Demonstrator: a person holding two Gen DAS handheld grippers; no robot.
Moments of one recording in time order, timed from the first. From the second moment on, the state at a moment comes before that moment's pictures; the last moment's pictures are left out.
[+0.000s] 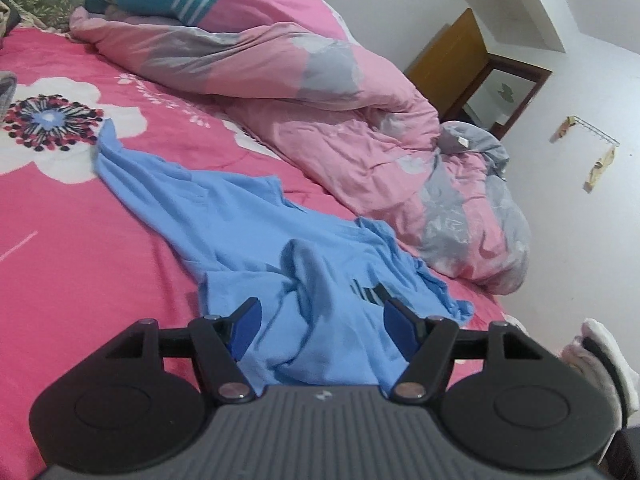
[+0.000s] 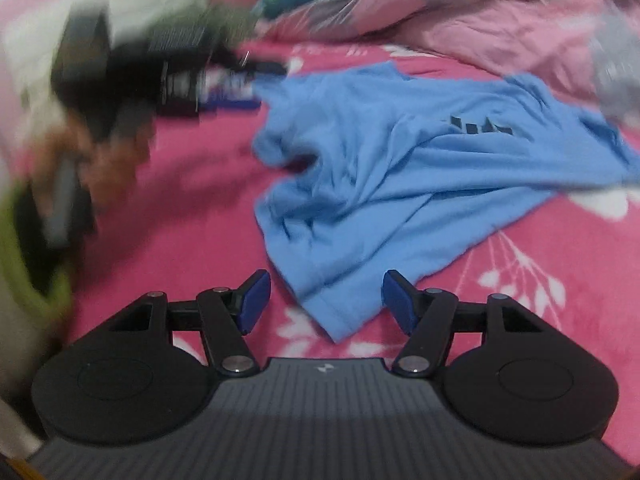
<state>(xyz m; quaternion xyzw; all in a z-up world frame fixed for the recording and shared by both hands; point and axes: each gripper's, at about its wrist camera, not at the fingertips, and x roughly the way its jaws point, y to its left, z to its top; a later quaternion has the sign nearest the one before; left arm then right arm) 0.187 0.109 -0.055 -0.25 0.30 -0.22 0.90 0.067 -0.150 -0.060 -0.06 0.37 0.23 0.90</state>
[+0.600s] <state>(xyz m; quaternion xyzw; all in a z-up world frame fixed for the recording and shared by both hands) 0.188 0.115 -0.059 -0.25 0.30 -0.22 0.89 0.014 -0.287 0.016 -0.06 0.26 0.04 0.96</state>
